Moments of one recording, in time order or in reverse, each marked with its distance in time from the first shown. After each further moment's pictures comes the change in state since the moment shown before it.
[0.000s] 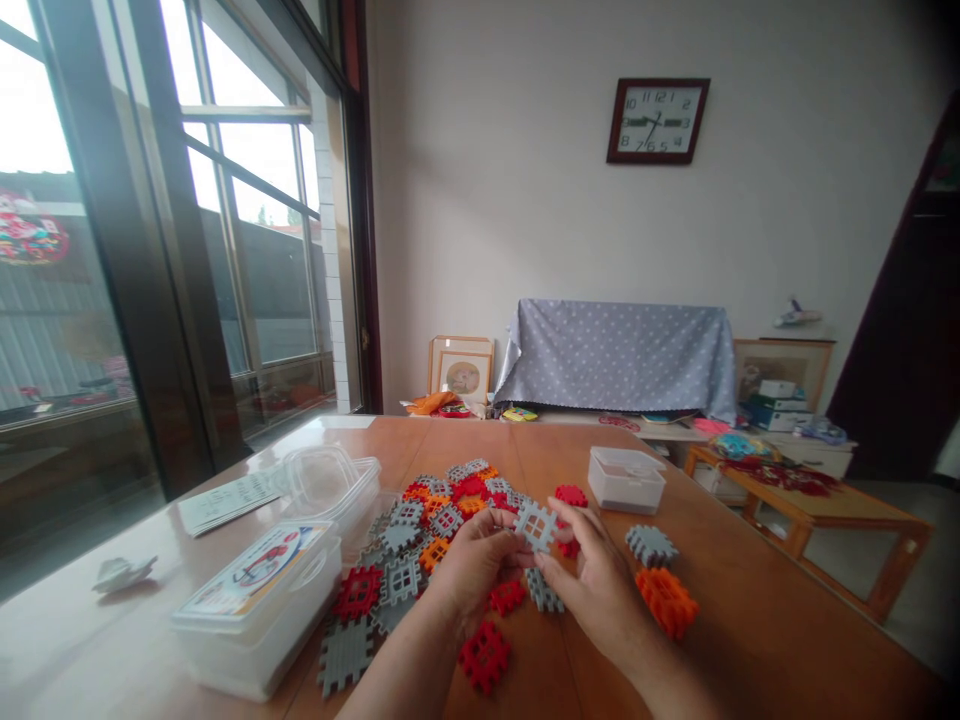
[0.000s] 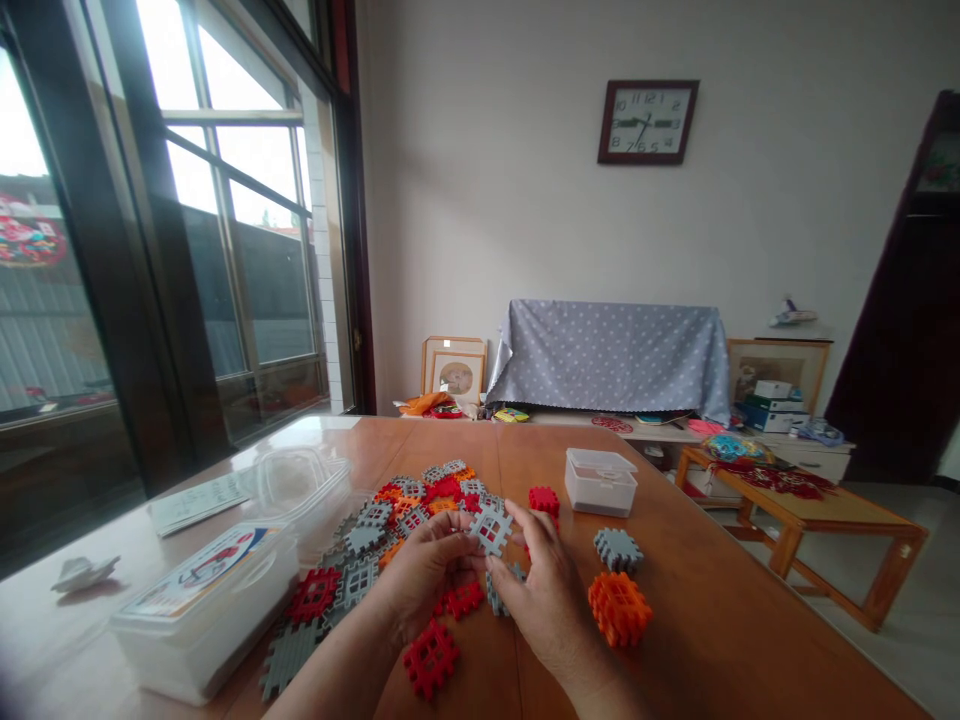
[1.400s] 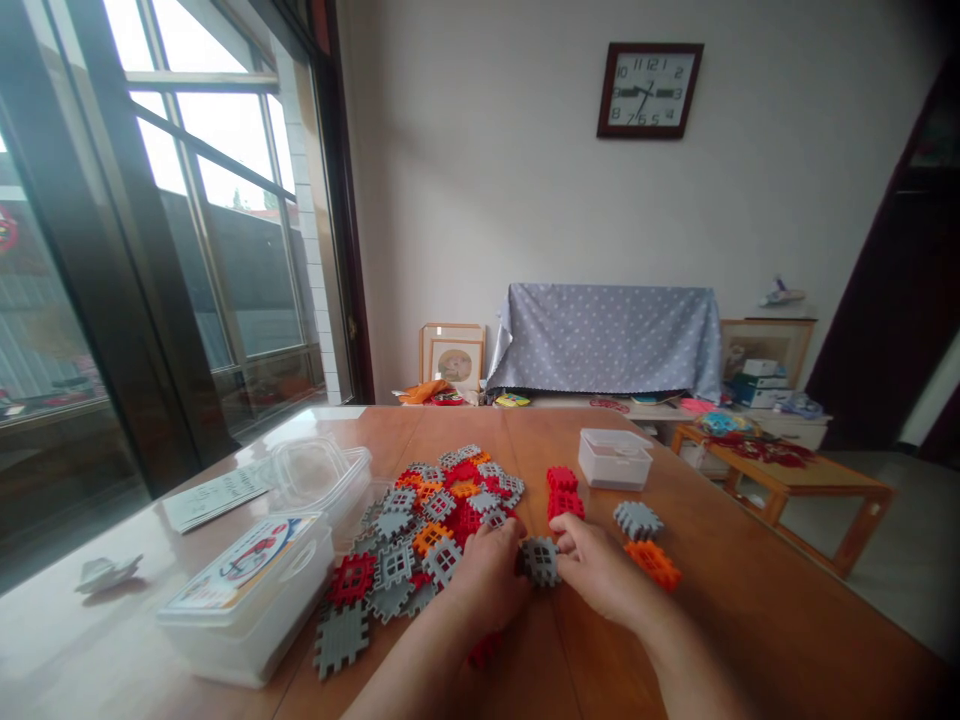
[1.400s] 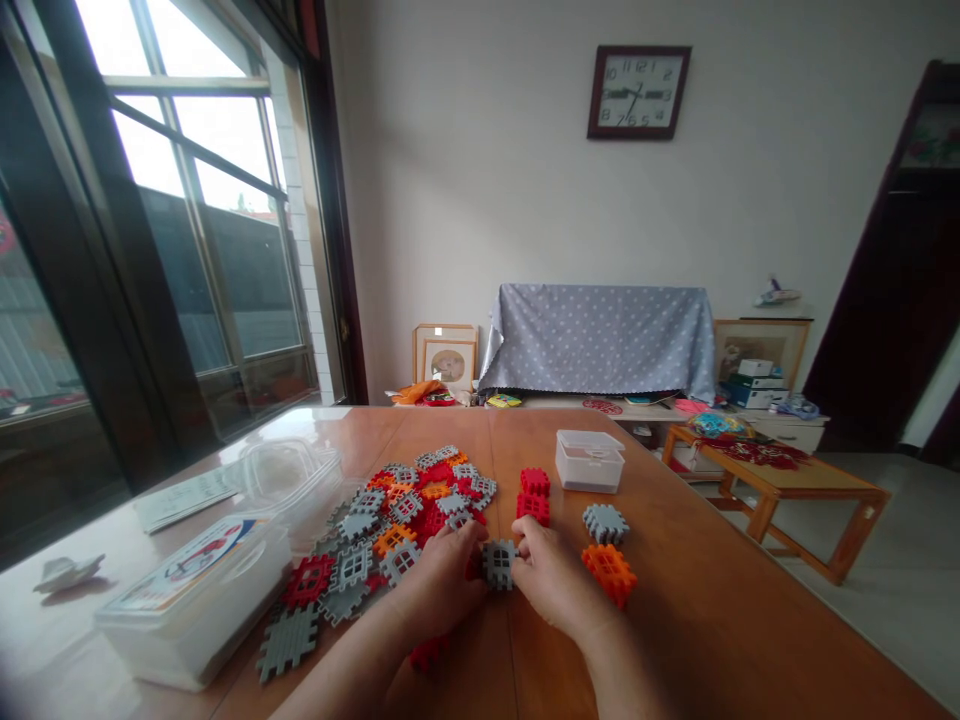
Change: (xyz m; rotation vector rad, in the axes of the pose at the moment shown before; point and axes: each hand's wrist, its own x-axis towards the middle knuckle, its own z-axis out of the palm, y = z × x) left_hand 0.005 -0.033 -0.006 1.441 -0.061 0.337; right_hand -0.004 0.048 -0.005 -0.042 -0.367 0.285
